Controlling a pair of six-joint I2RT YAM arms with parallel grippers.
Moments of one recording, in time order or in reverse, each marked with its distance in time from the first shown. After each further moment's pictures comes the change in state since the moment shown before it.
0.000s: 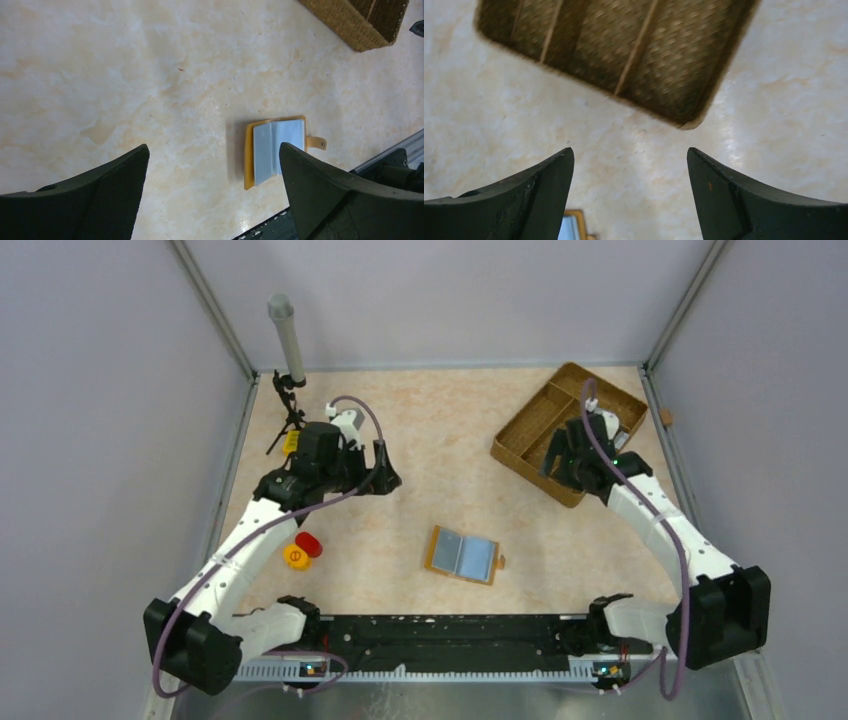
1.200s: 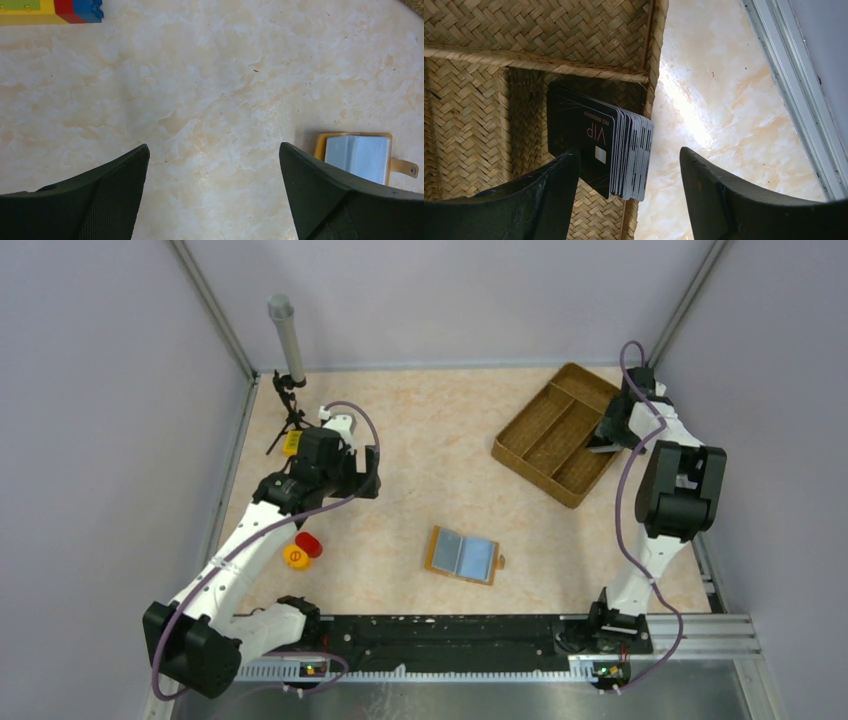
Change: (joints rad) left arm 0.011 -0.015 0.018 -0.075 -0.266 0.154; right arm -0.527 0.745 0.496 0.117 -0.005 -0.277
